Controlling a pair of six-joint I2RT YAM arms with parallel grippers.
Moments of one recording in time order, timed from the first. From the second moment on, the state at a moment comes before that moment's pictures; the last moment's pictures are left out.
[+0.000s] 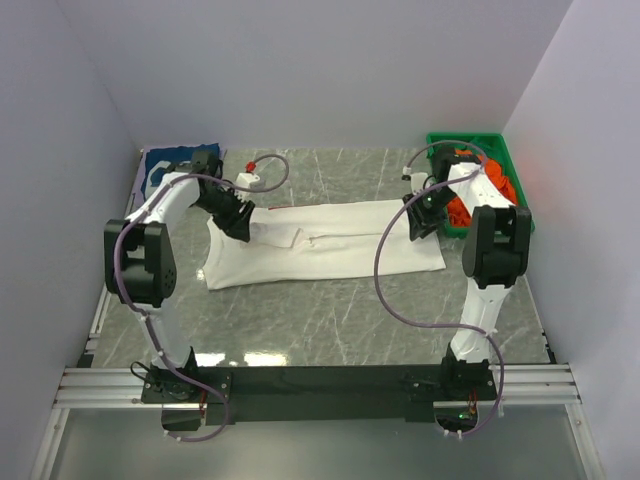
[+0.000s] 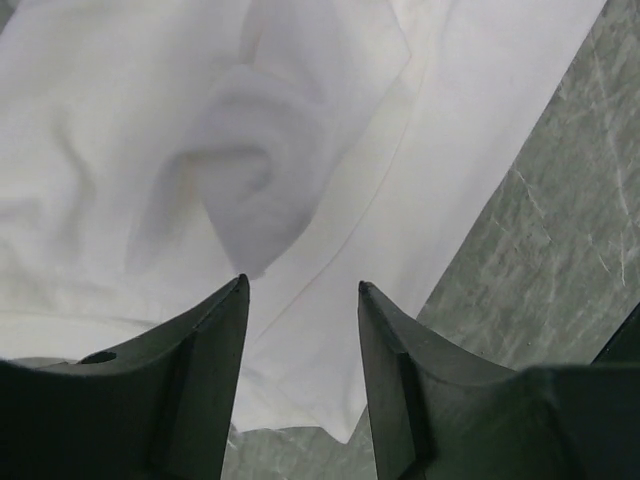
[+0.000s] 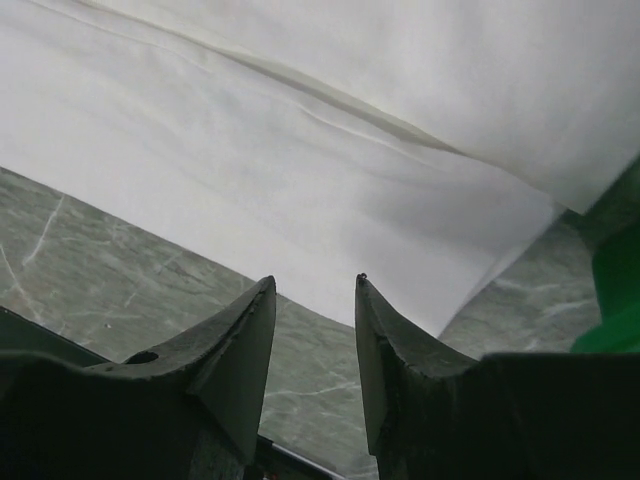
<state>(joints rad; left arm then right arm) -0.11 1.90 1.53 -0.97 0.59 0.70 -0.01 2.04 1.67 -1.12 -0.32 -0.38</state>
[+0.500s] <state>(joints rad) -0.06 1.85 1.37 -0.77 0.50 0.63 0.09 2.07 1.71 -1.11 -0.35 -0.38</state>
